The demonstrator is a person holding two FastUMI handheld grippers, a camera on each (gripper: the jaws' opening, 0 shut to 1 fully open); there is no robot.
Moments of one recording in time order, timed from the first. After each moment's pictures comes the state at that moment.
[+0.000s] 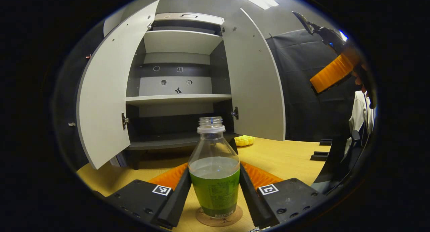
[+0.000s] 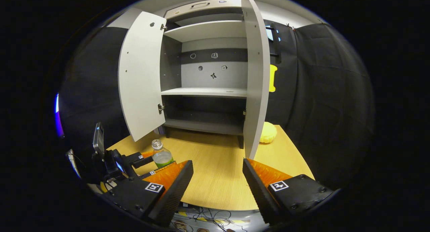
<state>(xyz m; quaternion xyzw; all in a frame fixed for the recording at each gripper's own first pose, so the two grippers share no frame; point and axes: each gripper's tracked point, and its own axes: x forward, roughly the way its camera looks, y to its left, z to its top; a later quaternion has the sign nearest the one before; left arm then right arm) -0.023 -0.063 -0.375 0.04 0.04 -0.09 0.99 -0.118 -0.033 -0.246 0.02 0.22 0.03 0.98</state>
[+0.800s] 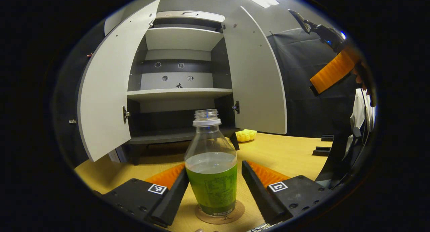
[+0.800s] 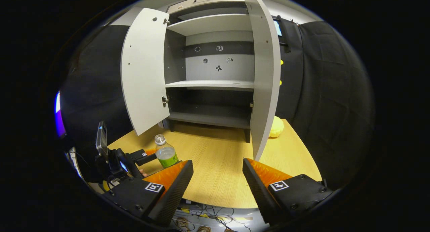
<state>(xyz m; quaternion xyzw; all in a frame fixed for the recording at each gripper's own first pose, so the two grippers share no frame) -0.025 -0.058 -0.394 0.06 0.05 -0.07 0.99 -0.118 -0.023 -0.269 0.04 0.24 0.05 0.97</state>
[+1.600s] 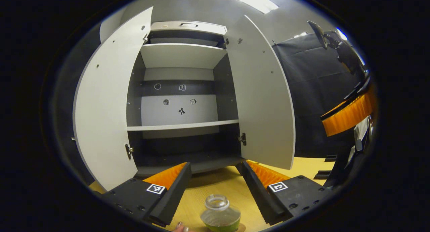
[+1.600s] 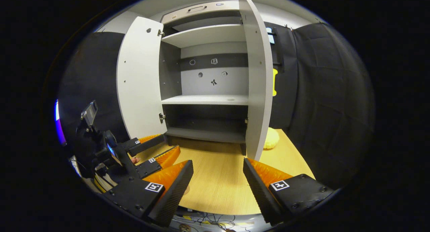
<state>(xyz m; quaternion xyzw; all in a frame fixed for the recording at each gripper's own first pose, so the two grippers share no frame) 0.014 -0.058 -0.248 0.06 0.00 -0.07 1.00 -0.090 -0.037 -0.195 0.05 0.18 0.03 0.98</state>
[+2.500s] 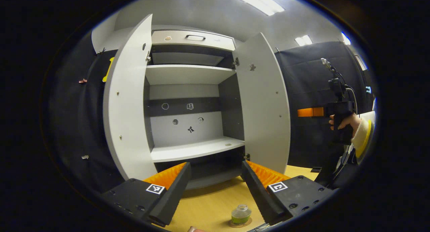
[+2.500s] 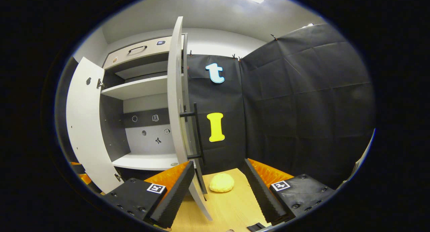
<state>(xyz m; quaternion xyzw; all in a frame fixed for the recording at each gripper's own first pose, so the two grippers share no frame) -0.040 0.028 -0.090 0.06 0.03 -0.06 1.00 -0.016 -0.194 -0.038 0.09 0.01 -0.19 0.98</state>
